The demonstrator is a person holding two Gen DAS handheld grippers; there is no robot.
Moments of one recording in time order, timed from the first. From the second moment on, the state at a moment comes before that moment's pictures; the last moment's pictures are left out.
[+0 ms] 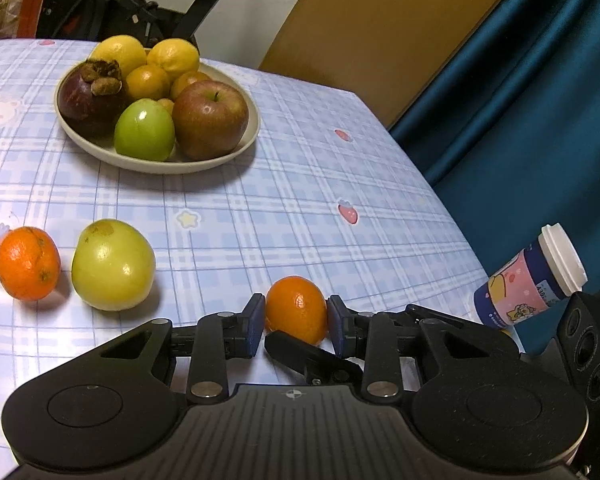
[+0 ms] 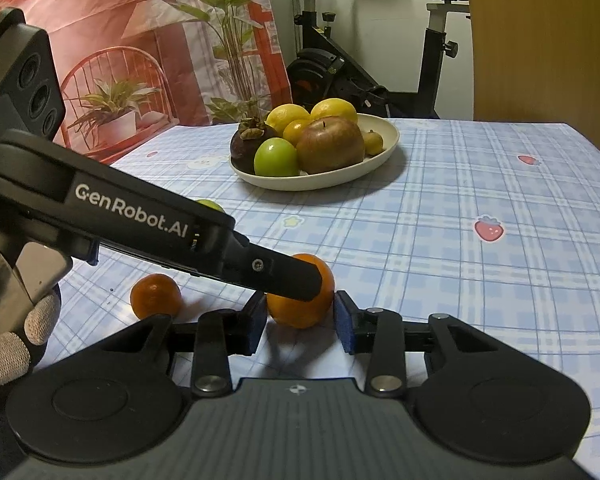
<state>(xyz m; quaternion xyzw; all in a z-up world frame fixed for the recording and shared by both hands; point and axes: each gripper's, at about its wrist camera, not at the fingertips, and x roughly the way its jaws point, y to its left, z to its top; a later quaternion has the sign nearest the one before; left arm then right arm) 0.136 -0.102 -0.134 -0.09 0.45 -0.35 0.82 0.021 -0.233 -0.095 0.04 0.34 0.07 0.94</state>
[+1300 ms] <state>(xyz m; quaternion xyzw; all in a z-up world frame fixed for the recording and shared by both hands) 0.233 -0.104 -0.046 -0.06 0.39 -0.34 0.85 0.134 -0.243 -0.025 0.02 0.27 0.11 0.96</state>
